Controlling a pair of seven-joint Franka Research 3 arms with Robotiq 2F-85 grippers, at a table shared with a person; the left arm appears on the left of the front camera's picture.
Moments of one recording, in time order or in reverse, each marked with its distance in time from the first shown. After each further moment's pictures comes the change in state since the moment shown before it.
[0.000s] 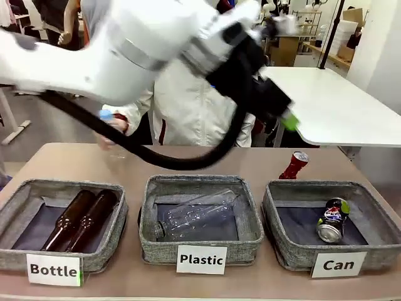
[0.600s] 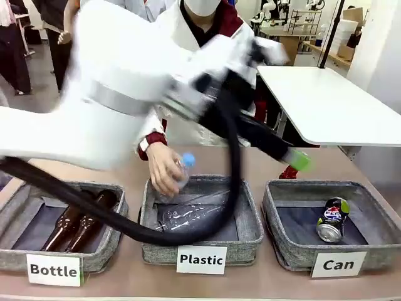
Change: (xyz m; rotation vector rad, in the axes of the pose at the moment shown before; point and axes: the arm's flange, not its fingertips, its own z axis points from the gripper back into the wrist) left arm -0.053 -0.056 -0.061 -0.113 -0.121 -0.201; right arm -0.007 0.010 -0.012 -0.017 0.019 -0.015
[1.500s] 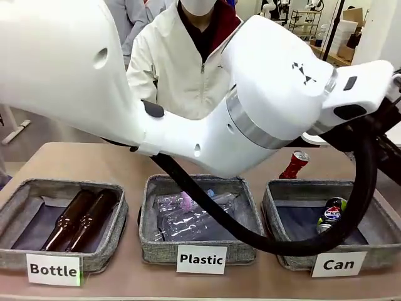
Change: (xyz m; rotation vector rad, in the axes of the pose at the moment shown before) left arm 0.078 -0.006 -0.150 -0.035 0.023 -0.275; right arm -0.005 -0.049 0.019 0.072 -0.026 -0.142
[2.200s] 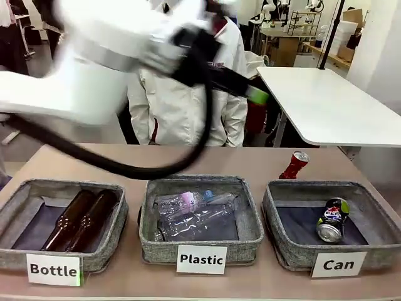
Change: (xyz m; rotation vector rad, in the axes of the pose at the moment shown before) left arm -0.100 0.058 0.273 0.300 -0.122 0.413; right arm -0.005 0.045 -0.021 -0.027 0.038 0.120
